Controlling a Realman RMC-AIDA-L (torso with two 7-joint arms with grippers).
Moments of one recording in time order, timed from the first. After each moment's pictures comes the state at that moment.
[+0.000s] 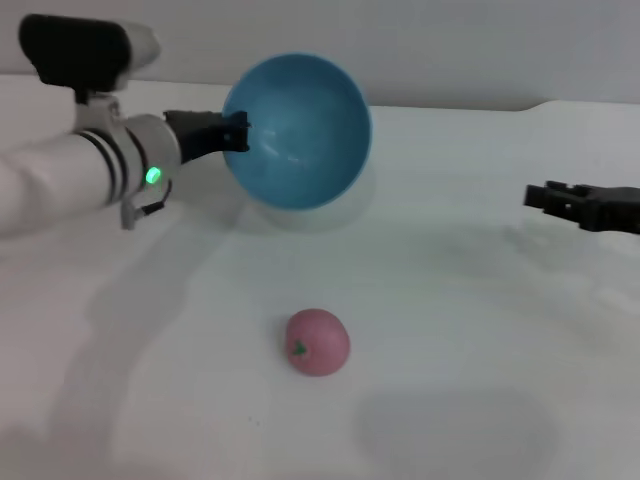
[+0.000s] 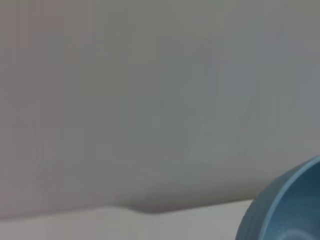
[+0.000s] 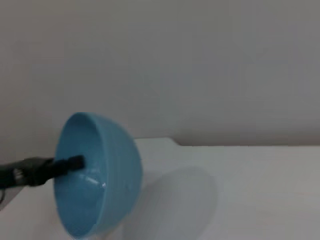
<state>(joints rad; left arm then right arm) -0.41 -2.06 1.67 0.94 1.99 0.30 -2.44 0.53 2.07 -0.64 -0.64 -2.04 -1.27 1.77</state>
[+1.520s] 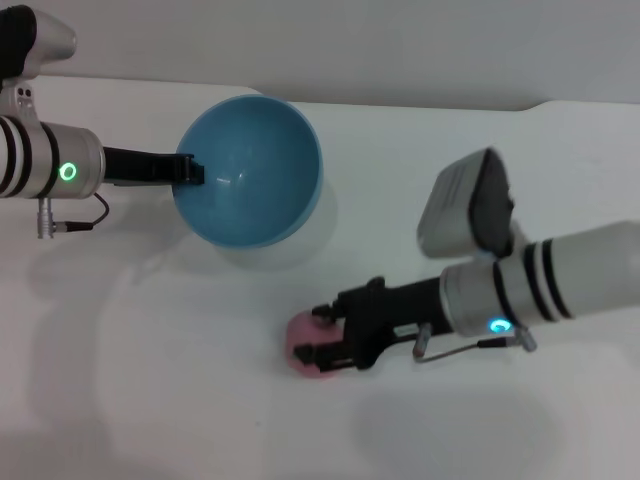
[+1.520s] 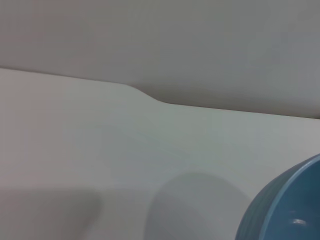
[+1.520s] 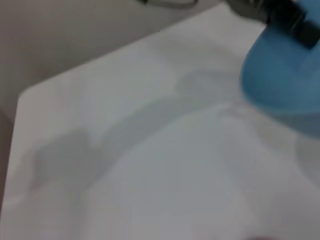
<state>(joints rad) -0.48 -2.04 1.17 0.94 2.24 0.98 -2.57 0.83 2.09 -1.97 -0.35 -1.23 -0.94 1.55</state>
